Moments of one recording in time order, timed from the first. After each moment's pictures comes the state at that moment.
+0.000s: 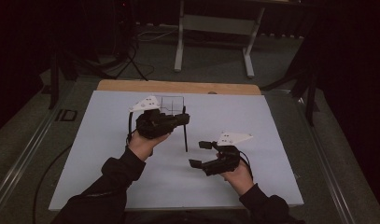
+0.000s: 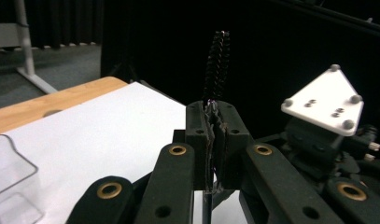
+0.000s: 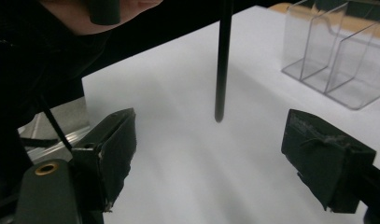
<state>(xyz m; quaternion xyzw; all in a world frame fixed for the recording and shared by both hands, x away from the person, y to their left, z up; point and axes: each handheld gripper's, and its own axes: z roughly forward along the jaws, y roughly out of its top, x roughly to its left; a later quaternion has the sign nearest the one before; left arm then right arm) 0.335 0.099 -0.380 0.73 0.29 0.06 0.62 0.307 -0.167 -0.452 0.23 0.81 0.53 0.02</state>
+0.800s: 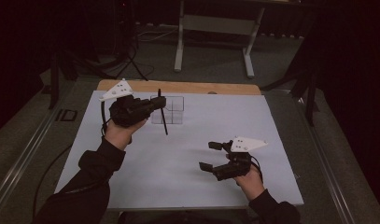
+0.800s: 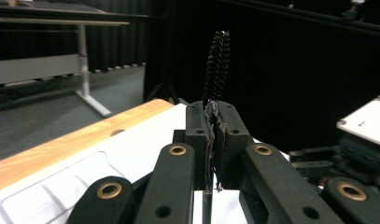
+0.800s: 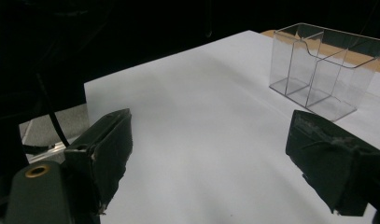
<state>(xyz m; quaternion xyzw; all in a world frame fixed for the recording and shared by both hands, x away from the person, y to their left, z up) 0.337 0.155 -0.346 0.71 0.31 0.14 0.61 0.295 -0.197 -0.452 0.21 0.80 0.57 0.04</state>
